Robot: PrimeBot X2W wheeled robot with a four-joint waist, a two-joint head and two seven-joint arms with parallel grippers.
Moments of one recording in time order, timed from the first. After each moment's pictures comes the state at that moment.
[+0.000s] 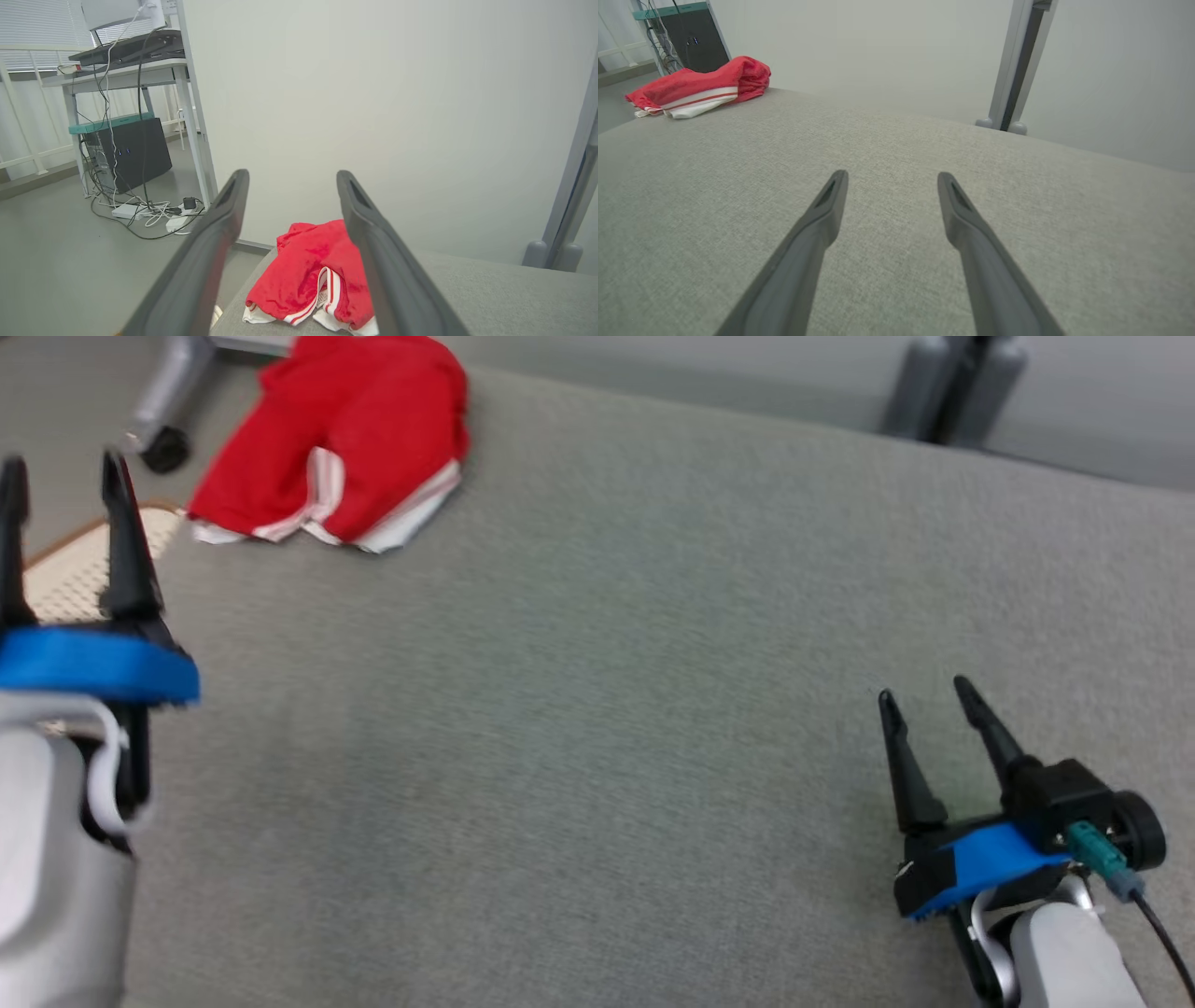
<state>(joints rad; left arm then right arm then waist) -0.51 0.37 -0.10 0.31 -0.42 0.02 -0.21 -0.21 -0.05 -0.01 0.25 -0.01 0.13 -0.20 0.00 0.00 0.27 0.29</state>
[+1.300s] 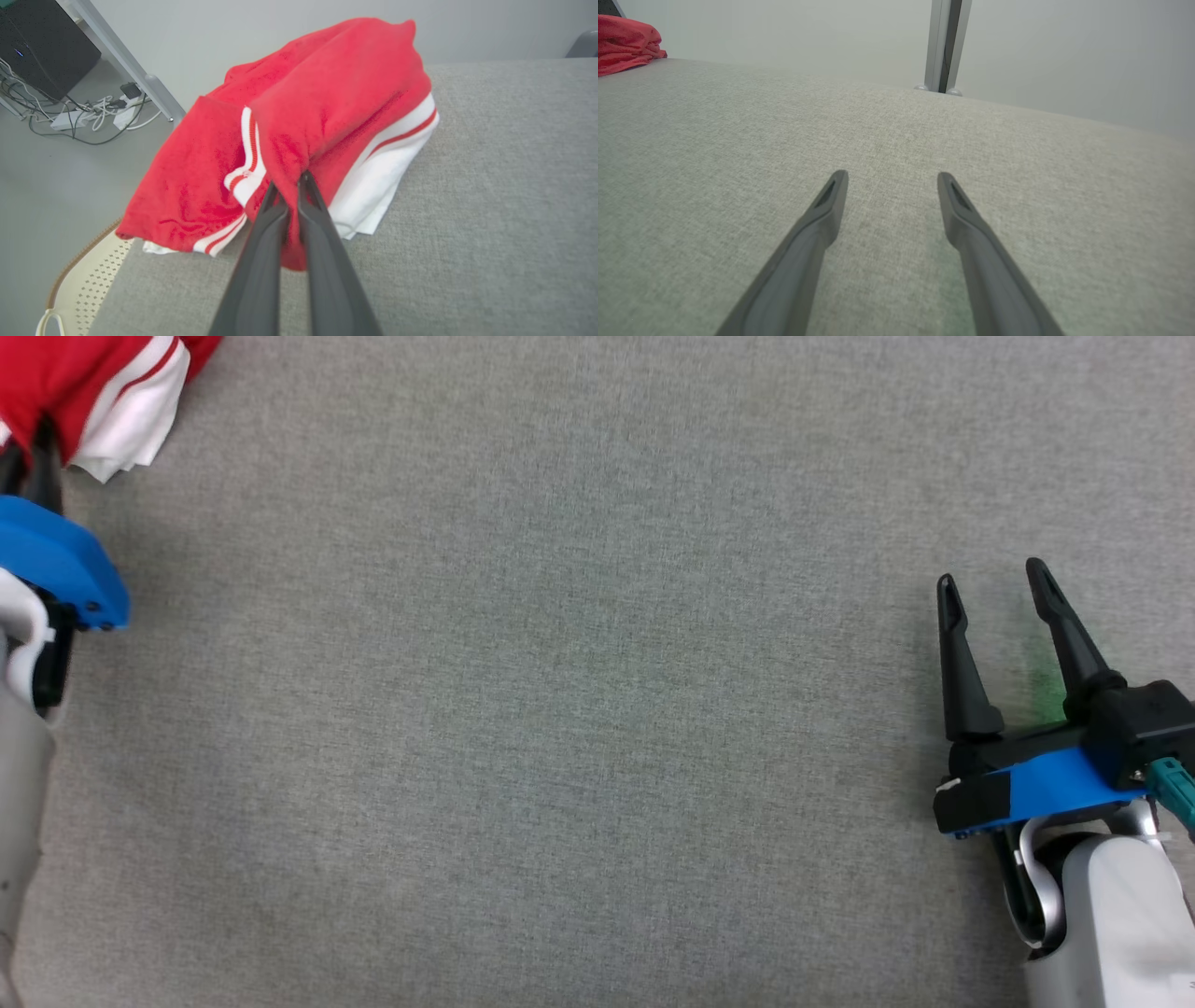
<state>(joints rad) -1.00 0.45 -0.38 1.07 -0.47 -0.13 -0.15 -0.30 -0.05 -0.07 0.05 -0.06 0.13 -0.13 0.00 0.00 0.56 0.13</state>
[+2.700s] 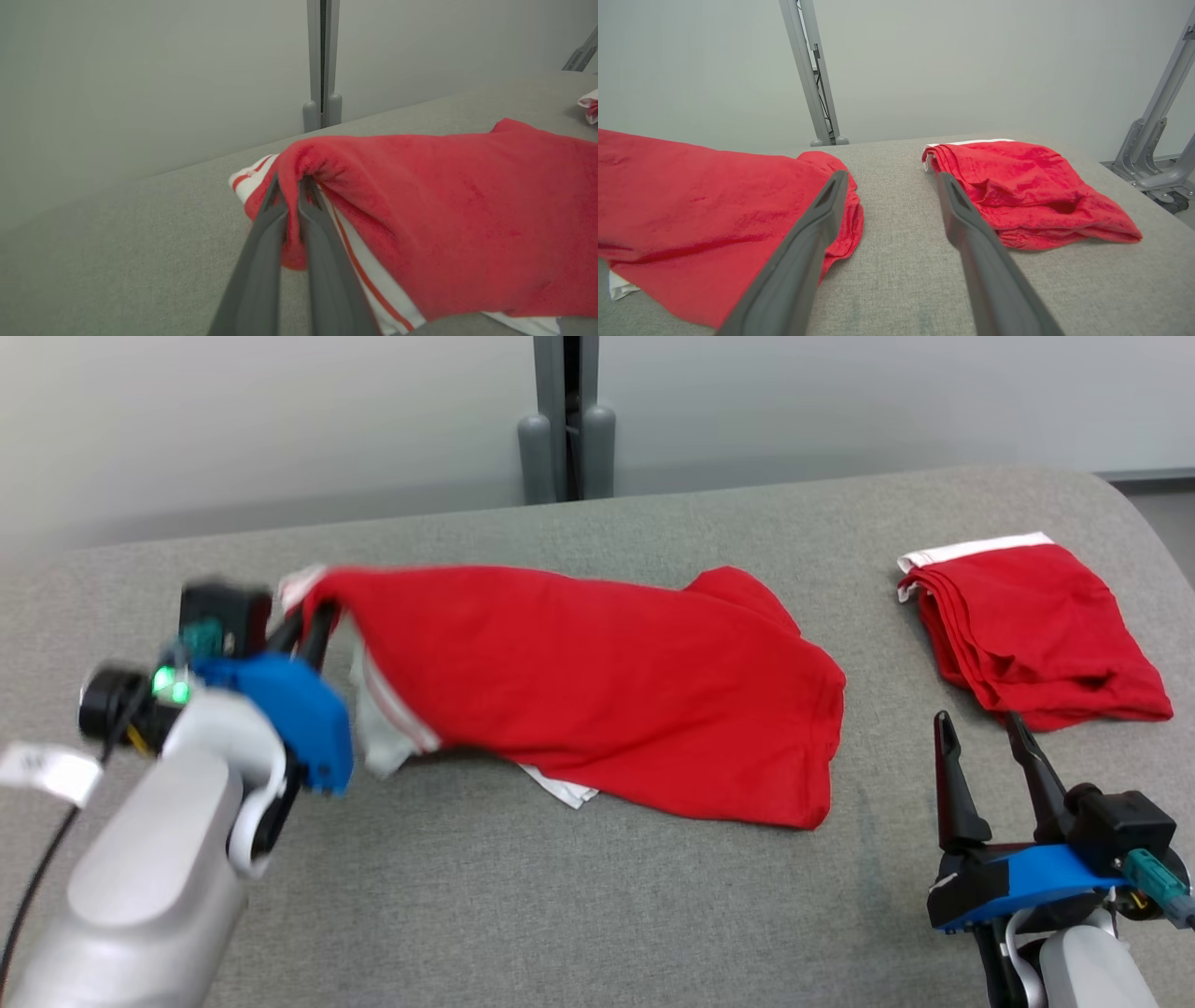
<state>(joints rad) -0.67 0.40 -0.58 0.58 -0.56 -0.02 0.07 -0.20 -0.05 -0.09 0.35 0.12 0.13 -0.26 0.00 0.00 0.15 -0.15</state>
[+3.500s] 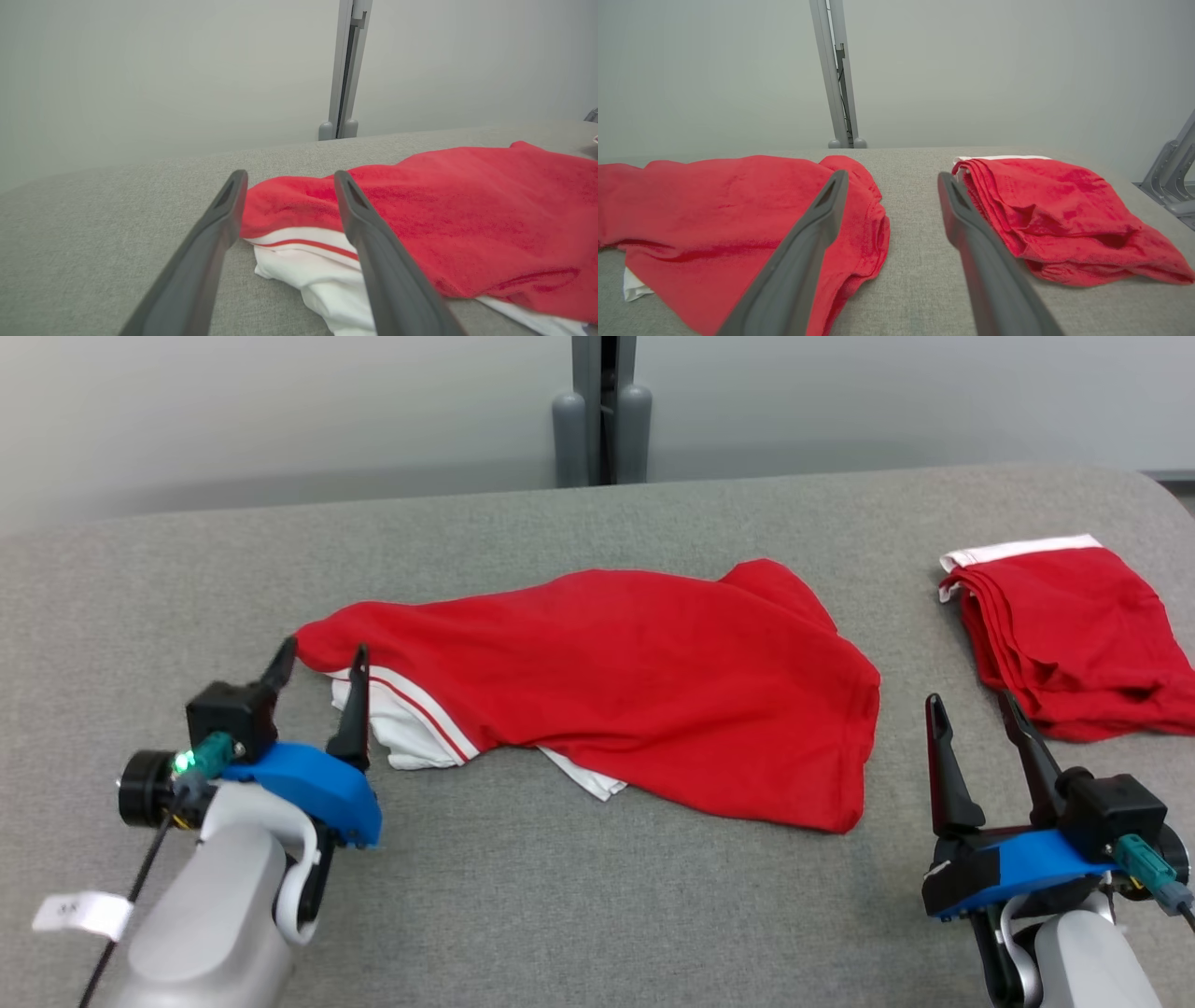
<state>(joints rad) -0.56 0.31 -0.53 0.71 -0.56 0.01 -0.26 -0.23 -0.05 -0.08 0.34 0.08 0.13 -0.26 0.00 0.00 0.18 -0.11</state>
